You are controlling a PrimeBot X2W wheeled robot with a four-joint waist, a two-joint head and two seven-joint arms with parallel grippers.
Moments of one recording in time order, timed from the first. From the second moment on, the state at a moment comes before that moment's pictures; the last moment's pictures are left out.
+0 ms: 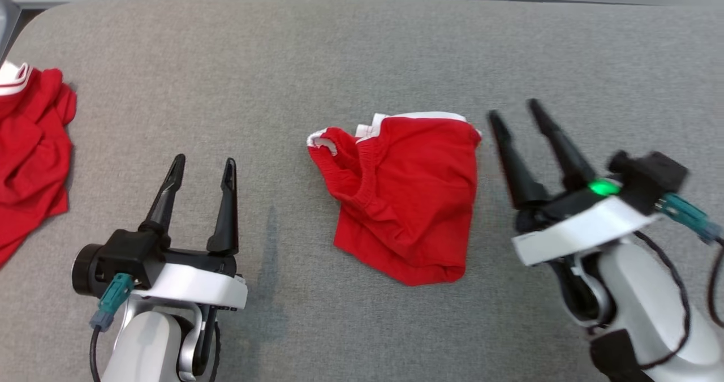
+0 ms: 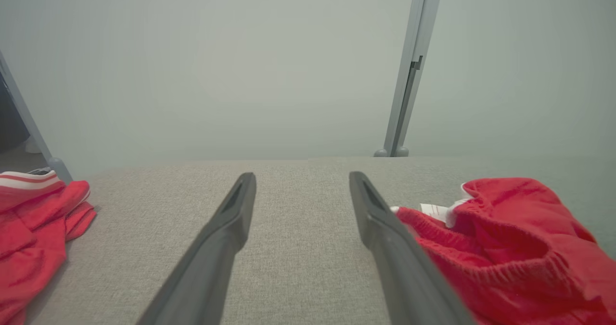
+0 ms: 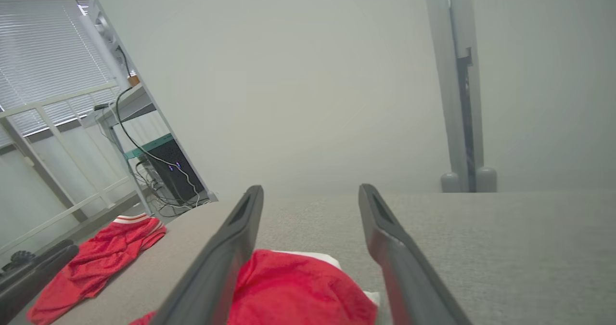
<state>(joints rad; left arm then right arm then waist) -0.23 0.11 -0.16 0.16 -0.24 0.02 -0.26 -0.50 -0.17 0.44 0.26 0.61 0.13 -0.26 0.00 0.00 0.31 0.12</state>
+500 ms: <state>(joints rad) -0.15 0.15 -0.12 0.13 -0.25 0.04 -0.24 -0.19 -0.12 -0.01 0.06 0.25 0.13 -0.22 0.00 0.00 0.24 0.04</state>
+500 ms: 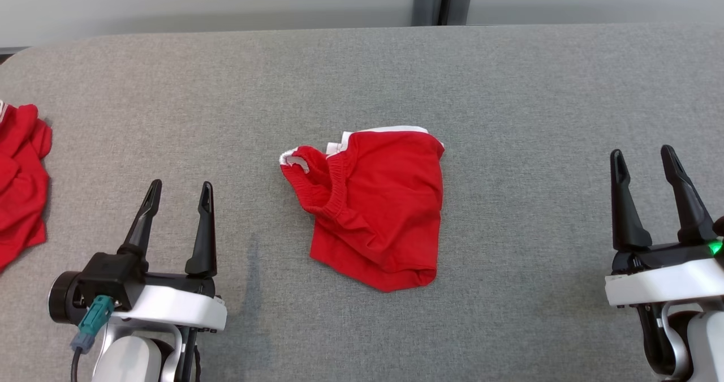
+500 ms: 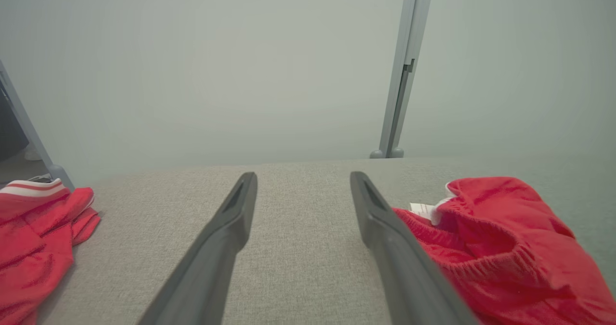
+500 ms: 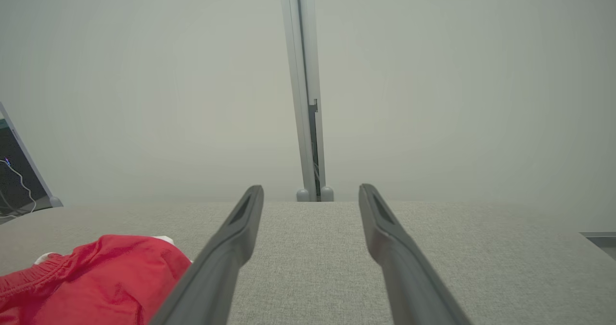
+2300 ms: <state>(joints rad) -0.23 0.12 -0.19 0.15 -0.27 0.03 -0.26 -0.57 -0.05 0.51 0.55 0.34 0.13 -0.24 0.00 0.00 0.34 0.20</state>
